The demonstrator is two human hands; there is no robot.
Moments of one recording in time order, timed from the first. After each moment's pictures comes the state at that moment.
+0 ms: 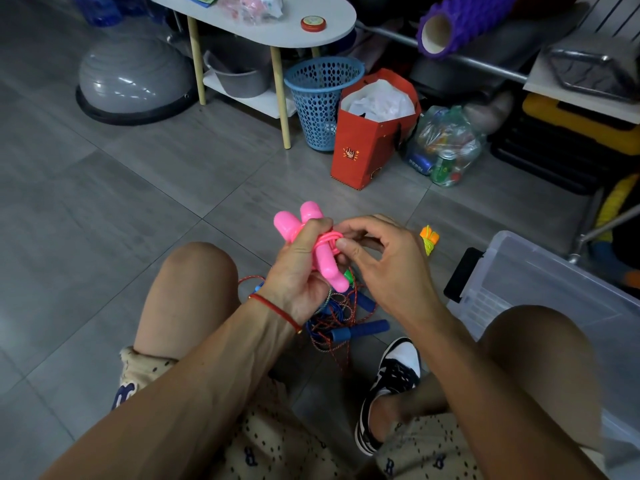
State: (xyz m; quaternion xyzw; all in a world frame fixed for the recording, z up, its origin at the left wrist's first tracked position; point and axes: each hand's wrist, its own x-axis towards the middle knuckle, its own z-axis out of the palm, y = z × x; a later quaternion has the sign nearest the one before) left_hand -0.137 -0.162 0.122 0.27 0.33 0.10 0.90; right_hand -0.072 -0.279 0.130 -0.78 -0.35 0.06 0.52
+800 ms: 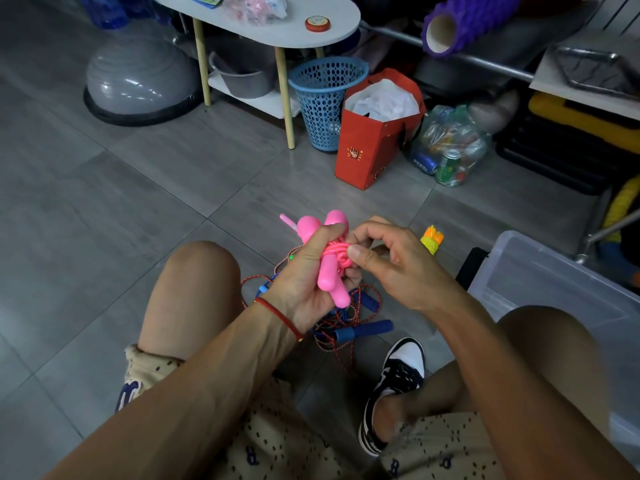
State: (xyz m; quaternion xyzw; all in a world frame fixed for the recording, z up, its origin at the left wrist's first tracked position) left_hand -0.148 -0.169 0.129 0.30 0.31 0.03 0.90; right_hand -0.053 -0.292 0.129 -0.75 -0.41 0.22 0.47
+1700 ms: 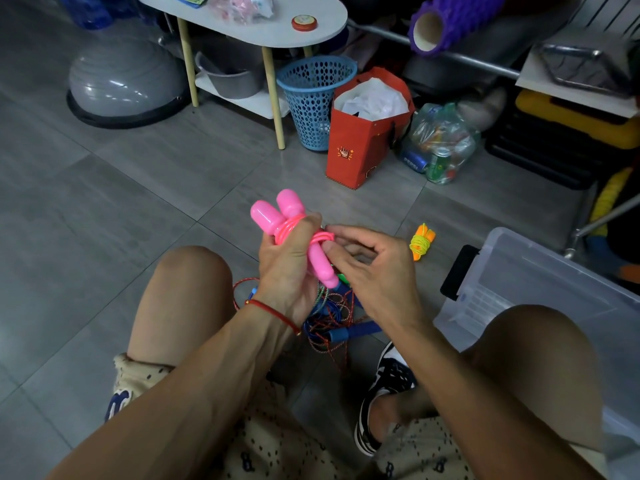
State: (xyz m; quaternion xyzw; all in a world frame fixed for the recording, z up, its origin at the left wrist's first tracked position) left_hand -0.131 -0.167 0.111 0.35 0.34 0.26 0.84; right_hand -0.091 -0.269 0.124 -0.72 -0.21 0.14 0.64
